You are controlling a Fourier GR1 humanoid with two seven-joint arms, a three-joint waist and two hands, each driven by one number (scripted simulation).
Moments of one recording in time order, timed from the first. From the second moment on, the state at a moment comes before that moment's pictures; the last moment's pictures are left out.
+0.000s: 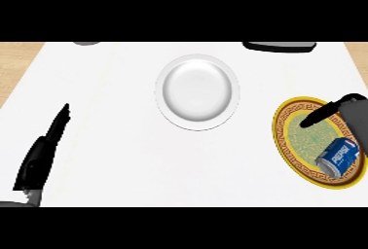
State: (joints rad) left arm 0.00 0.49 -0.17 -1.46 0.03 0.22 -0.12; right arm -0.85 -0.54 0.10 -0.32 0.21 0.05 1.22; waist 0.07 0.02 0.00
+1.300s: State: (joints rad) left arm 0.04 0.50 -0.12 -1.45 0.04 0.21 -0.14; right arm -0.92 -0.52 0.02 -0.01 0.10 0.39 1.18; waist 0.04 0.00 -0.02
